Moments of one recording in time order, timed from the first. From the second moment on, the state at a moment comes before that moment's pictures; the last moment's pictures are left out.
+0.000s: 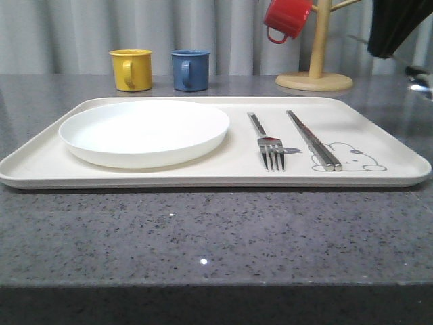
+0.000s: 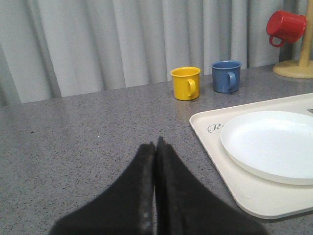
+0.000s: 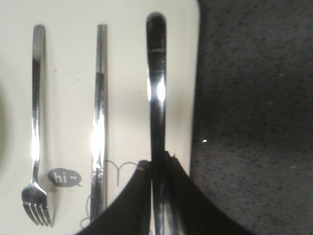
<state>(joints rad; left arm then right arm) -0.14 0.04 -0.37 0.03 0.44 0.14 0.19 1.74 -1.67 0.13 1.24 0.19</state>
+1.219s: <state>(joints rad) -0.14 0.04 -0.37 0.03 0.44 0.14 0.22 1.93 -1.67 0.13 1.23 0.28</state>
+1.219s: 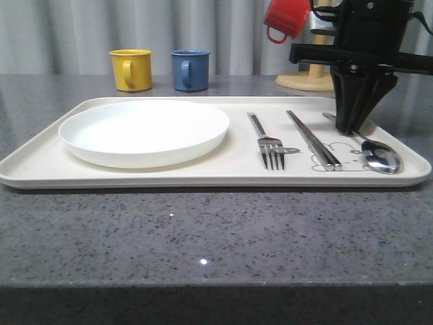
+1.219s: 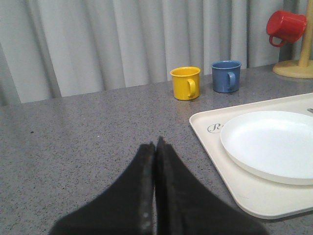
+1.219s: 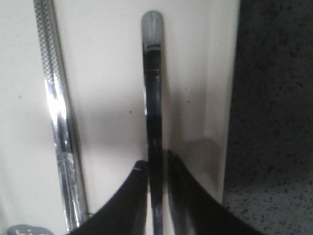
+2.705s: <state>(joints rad) -0.14 0.04 -0.37 0.03 0.44 0.14 0.22 1.33 -1.50 0.06 1.20 0.07</state>
